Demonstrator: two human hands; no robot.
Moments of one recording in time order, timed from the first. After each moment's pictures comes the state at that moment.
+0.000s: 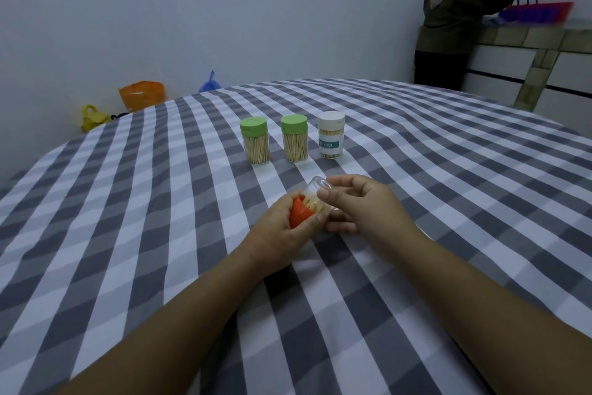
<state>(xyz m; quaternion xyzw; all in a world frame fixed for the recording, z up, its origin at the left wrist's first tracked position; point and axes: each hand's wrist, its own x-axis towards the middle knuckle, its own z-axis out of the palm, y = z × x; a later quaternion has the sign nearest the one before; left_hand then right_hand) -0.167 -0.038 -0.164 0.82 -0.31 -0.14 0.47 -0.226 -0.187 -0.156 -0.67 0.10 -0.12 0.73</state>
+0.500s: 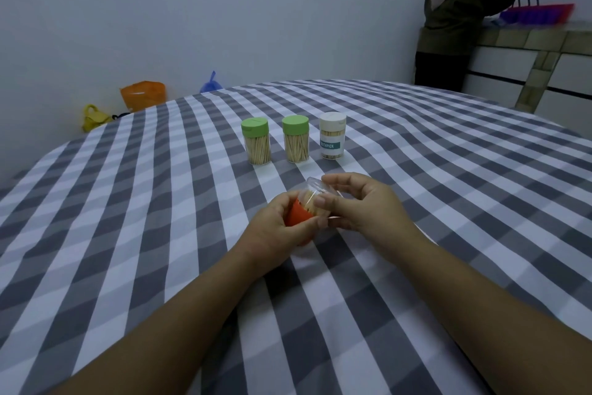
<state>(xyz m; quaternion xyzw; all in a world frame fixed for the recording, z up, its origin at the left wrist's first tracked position) -0.163 -0.033 -0.166 0.78 -0.29 -0.15 0.54 -0.228 -0.186 -0.155 -0.71 0.05 -0.15 0.69</state>
